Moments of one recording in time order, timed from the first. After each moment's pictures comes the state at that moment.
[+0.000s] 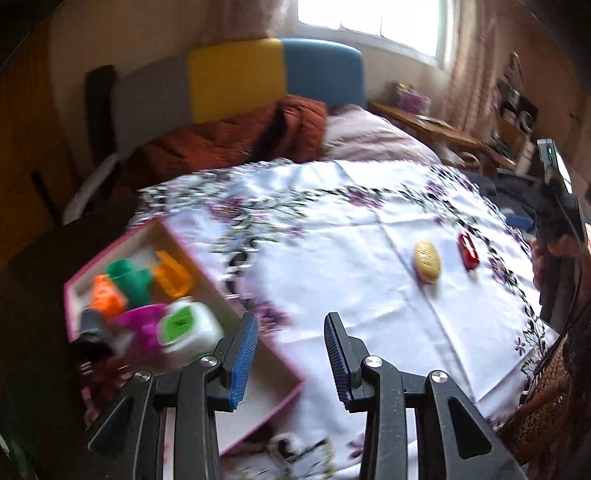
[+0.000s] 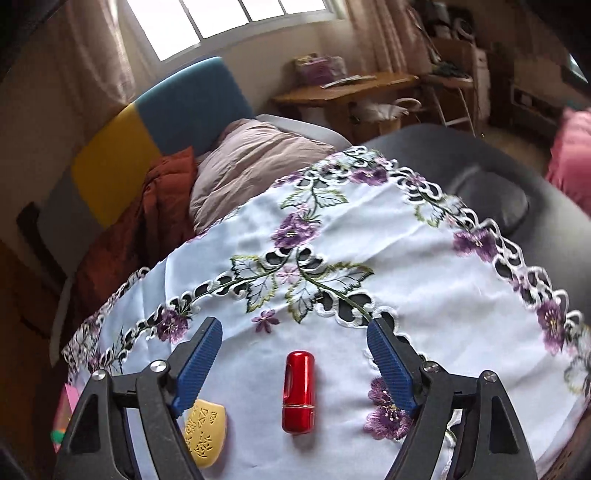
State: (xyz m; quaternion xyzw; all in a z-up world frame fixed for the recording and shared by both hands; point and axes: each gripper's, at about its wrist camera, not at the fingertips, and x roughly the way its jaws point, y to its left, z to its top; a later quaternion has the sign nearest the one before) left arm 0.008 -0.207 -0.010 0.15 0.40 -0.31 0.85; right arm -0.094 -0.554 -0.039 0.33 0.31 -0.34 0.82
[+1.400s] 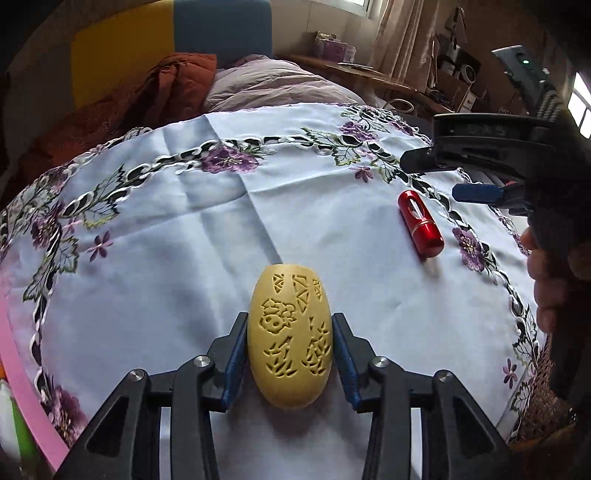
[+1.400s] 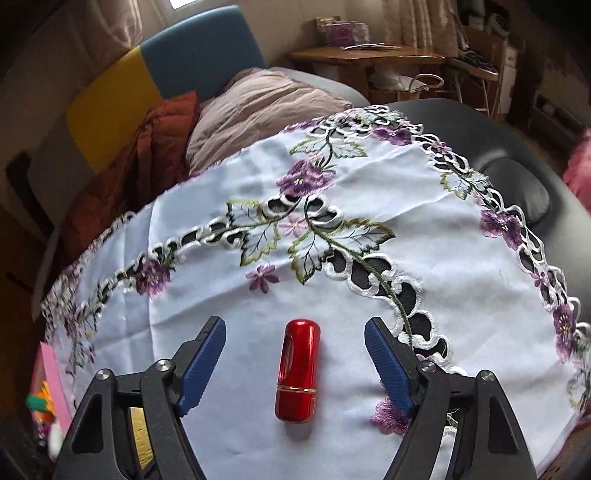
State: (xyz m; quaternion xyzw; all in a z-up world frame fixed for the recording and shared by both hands) left arm 0.010 -0.340 -0.089 0.17 0.45 -0.43 0.76; right arm -0.057 -0.544 -0.073 0.29 0.41 -0.31 0.81
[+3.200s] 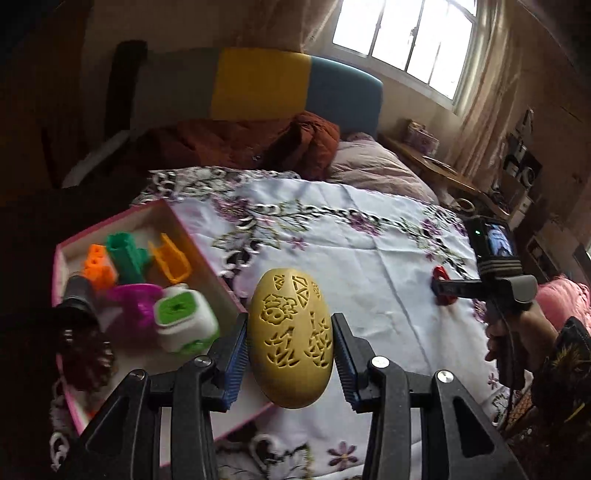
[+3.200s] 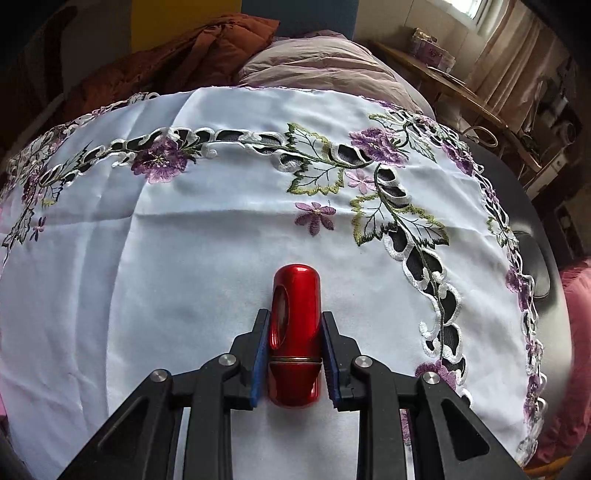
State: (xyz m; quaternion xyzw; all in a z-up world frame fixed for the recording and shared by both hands) left arm 0.013 -0.154 -0.004 0.03 0.40 -0.29 0.87; right arm -0.017 -0.494 -0.110 0.10 0.53 -0.27 0.80
